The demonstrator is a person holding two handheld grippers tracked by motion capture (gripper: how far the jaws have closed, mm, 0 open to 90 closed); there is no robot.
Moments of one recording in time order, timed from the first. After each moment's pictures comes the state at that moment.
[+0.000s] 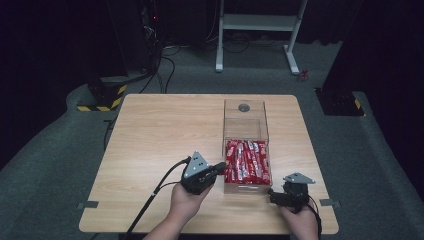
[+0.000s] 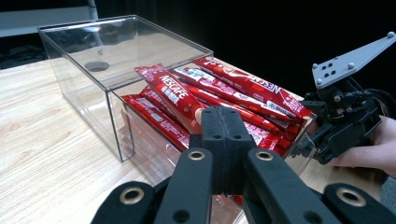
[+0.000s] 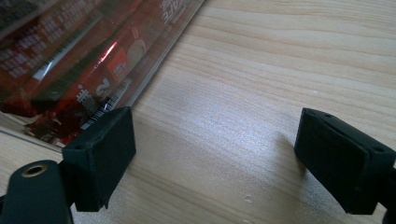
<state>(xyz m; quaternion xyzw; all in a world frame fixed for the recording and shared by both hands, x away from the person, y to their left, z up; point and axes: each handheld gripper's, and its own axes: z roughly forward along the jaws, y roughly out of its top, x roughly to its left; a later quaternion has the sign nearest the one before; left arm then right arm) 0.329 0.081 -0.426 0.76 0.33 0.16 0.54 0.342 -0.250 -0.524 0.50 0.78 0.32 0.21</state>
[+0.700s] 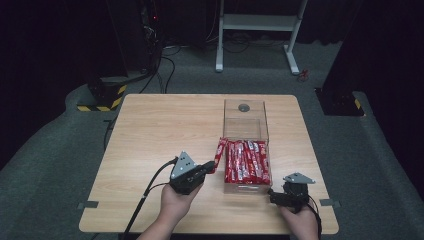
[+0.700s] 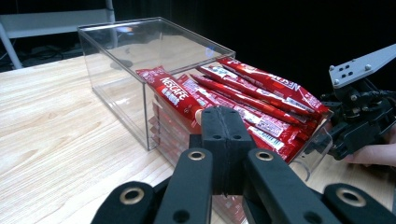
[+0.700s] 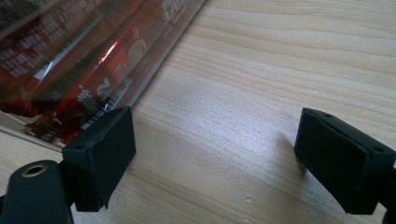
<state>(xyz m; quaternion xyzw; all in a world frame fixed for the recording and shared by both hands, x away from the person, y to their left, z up) 0.326 0.109 -0.425 0.74 0.35 0.18 0.54 0.342 -0.250 -0.524 0.50 0.78 0.32 0.21</state>
